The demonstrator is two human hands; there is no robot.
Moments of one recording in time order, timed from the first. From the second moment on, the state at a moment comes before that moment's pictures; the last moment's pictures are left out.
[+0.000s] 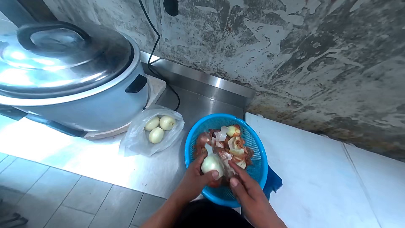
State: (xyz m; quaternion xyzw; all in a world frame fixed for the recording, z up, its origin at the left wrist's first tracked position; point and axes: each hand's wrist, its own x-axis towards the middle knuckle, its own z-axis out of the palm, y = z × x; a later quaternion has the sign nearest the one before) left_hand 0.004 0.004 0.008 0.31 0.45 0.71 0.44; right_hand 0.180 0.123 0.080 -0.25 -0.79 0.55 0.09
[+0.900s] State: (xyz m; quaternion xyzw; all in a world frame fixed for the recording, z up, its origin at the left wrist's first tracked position) left_hand 0.004 0.003 0.006 0.31 0.46 0.72 0.43; right_hand 0.179 0.131 0.086 -0.28 -0.78 0.56 0.02
